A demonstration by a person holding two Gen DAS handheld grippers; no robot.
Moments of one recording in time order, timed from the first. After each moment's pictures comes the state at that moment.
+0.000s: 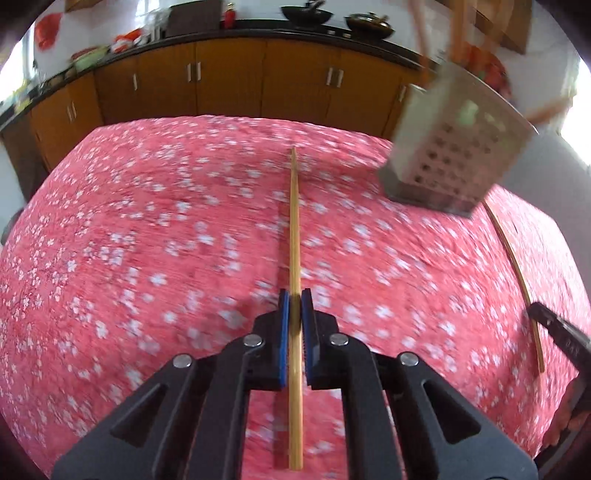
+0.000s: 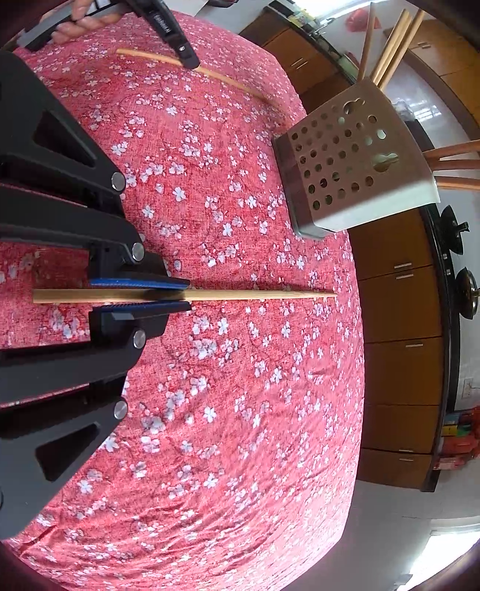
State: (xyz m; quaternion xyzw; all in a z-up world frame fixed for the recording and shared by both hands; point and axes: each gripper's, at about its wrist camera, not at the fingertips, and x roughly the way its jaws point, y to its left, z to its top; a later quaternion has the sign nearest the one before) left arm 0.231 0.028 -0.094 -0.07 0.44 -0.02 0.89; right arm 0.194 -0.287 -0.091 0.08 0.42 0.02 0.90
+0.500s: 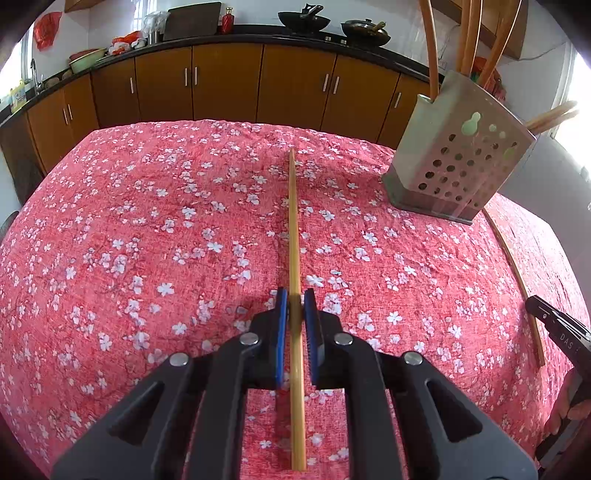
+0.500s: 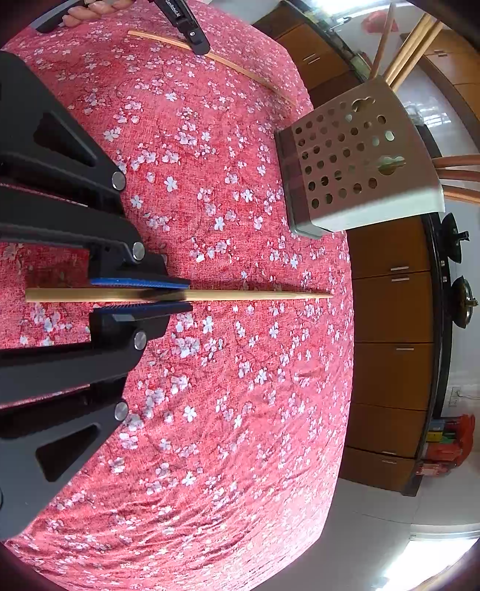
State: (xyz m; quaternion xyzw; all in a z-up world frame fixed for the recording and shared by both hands) left arm 0.229 0.037 -0.096 -0.07 0.43 -0.03 0.90; right arm 0.208 -0.278 -0.094 0.04 0.41 0.01 0.91
